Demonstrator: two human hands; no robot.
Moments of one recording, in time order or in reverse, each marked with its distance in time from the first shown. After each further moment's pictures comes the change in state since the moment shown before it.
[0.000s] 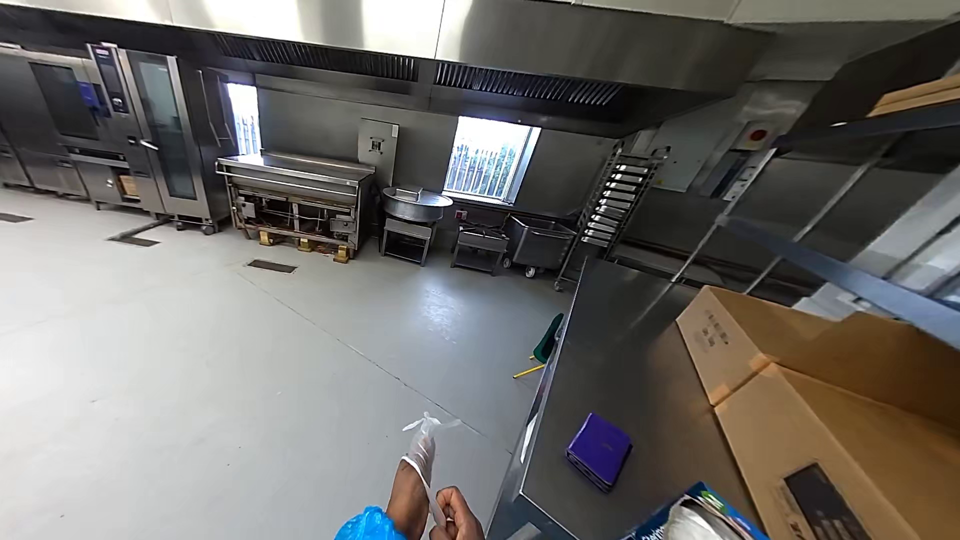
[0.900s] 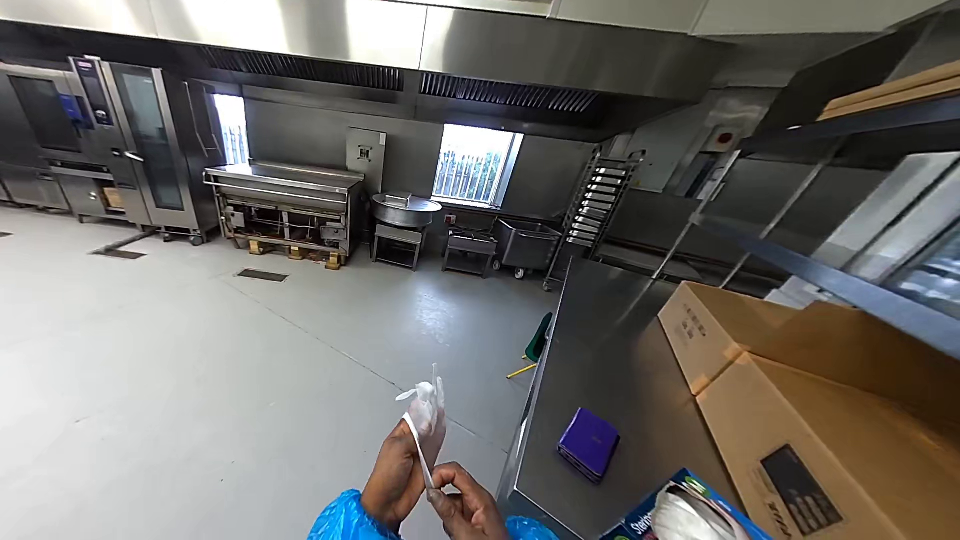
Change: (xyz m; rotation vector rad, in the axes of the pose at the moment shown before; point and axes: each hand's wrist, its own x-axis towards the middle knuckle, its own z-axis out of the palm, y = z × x) left_hand -0.015 0.091 0.026 -0.463 -0.201 -0.069; right_hand 0.005 -0.058 -0.027 0.233 -0.122 -0.312
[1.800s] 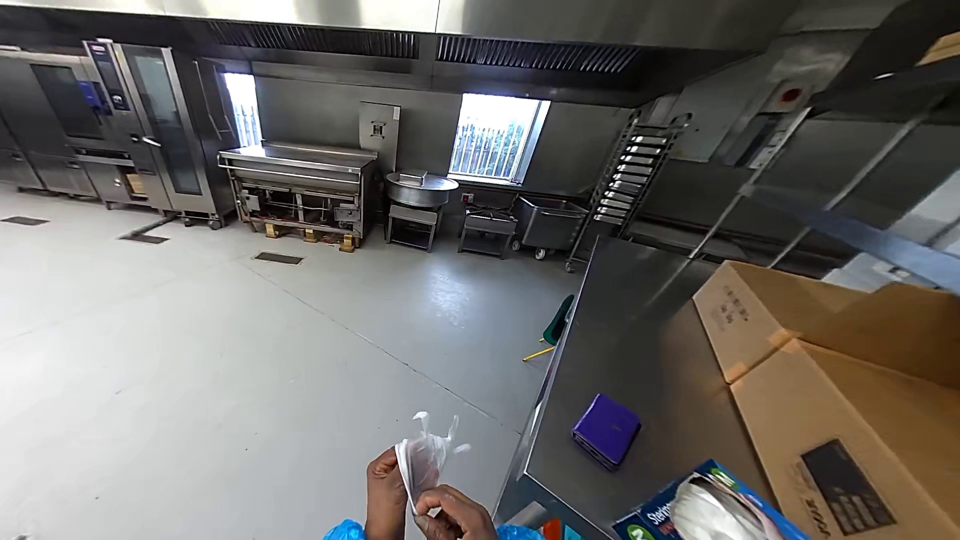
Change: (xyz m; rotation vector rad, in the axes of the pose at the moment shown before) left_hand -0.036 -0.047 -0.059 0.402 0.304 0.335; right_hand -0.027 0.007 0.011 -0.198 -0.103 0.024
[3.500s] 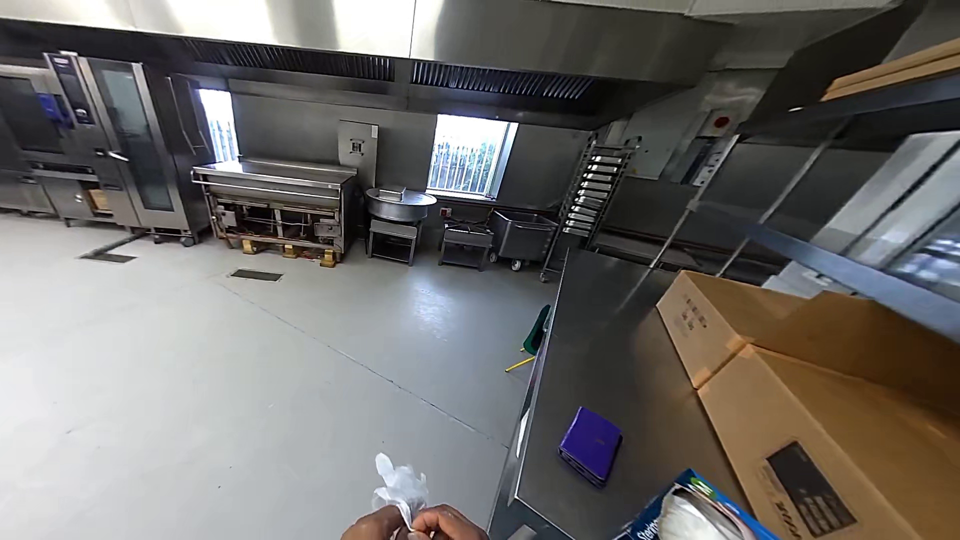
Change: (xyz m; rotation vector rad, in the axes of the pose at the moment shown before) left_hand -0.009 0.046 -0.021 1.269 -0.494 0.052; right_hand 0.015 -0.004 -0.001 -0.115 0.132 0.082
